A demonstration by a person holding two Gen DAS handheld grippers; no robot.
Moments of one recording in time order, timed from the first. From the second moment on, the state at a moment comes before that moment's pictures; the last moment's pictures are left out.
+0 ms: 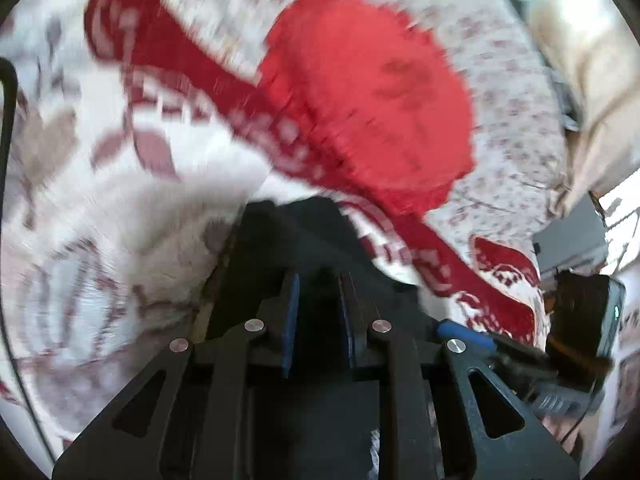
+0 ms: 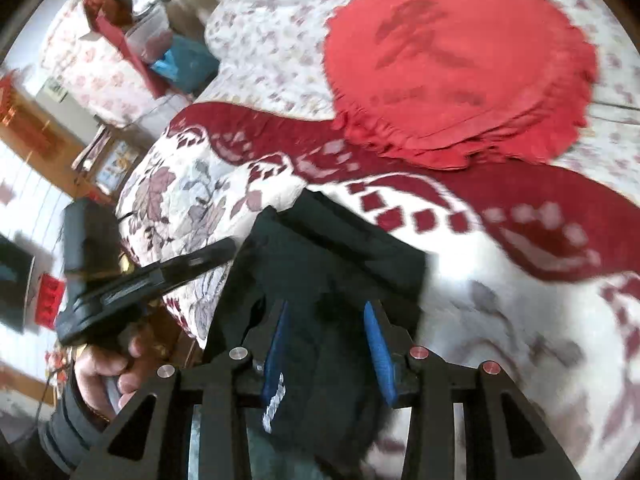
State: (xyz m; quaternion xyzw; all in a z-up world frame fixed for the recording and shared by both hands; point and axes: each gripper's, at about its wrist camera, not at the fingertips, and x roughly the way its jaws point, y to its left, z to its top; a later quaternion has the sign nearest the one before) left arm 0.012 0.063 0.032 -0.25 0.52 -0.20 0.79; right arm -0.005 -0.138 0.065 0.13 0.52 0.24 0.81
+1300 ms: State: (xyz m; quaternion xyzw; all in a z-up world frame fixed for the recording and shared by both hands) left arm -0.045 0.100 0.011 -0.35 0.49 -0.19 0.78; right arm 0.001 -0.204 -0.013 0.35 0.57 0.27 0.69
